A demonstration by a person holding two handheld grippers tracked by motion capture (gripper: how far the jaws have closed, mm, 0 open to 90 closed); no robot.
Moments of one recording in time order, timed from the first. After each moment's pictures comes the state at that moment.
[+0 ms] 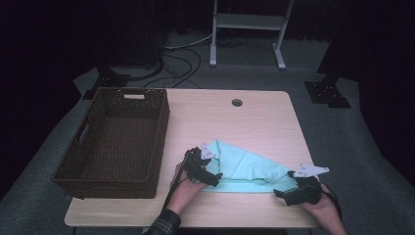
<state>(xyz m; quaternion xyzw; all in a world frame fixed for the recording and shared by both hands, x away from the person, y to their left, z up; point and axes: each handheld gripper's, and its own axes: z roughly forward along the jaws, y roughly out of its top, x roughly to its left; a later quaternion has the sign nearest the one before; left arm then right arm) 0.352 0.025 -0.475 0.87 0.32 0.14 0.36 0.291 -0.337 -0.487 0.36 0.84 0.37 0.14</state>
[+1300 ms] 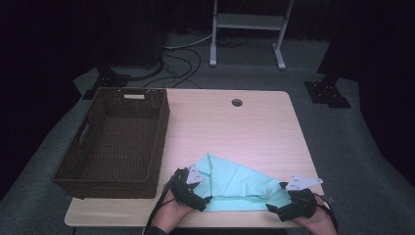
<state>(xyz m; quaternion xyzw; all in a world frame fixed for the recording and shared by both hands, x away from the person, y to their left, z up) 0.288 0.065 -0.485 0.88 0.28 0.12 0.37 0.253 -0.303 -0.476 0.33 0.86 0.37 0.11</state>
